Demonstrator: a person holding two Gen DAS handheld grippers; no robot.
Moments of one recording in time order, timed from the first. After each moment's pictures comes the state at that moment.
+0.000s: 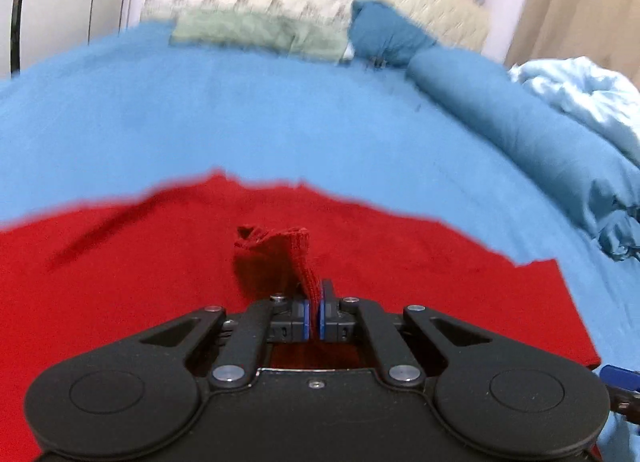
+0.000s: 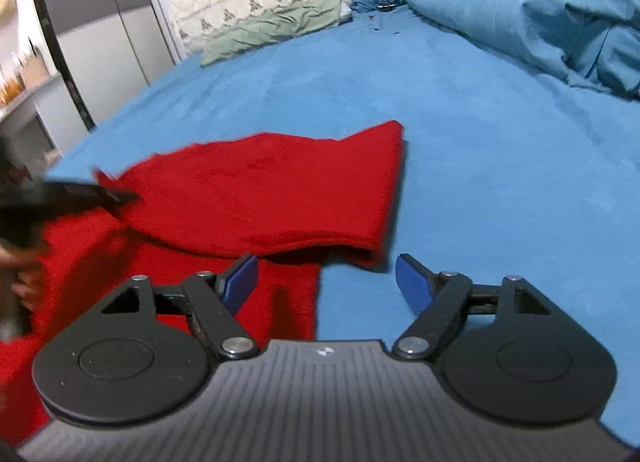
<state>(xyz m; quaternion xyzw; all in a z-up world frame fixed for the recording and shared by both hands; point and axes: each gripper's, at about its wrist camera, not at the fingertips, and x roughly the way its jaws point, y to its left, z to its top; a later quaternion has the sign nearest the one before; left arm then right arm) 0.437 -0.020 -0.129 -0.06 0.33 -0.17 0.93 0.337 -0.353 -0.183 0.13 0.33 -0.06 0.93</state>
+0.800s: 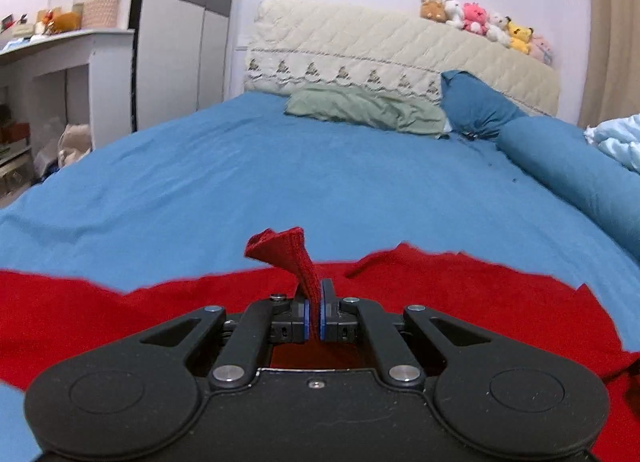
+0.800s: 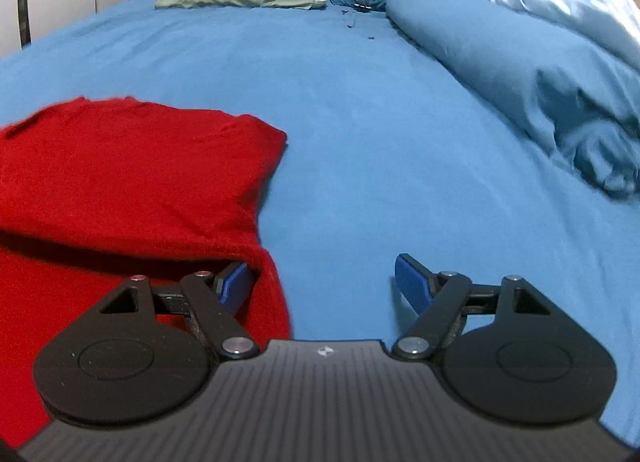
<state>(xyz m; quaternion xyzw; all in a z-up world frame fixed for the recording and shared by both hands) 0.386 0.107 -0.110 -0.05 0.26 -0.02 0.96 0.403 -0.309 -0.198 -0.02 0.37 -0.15 0.92</state>
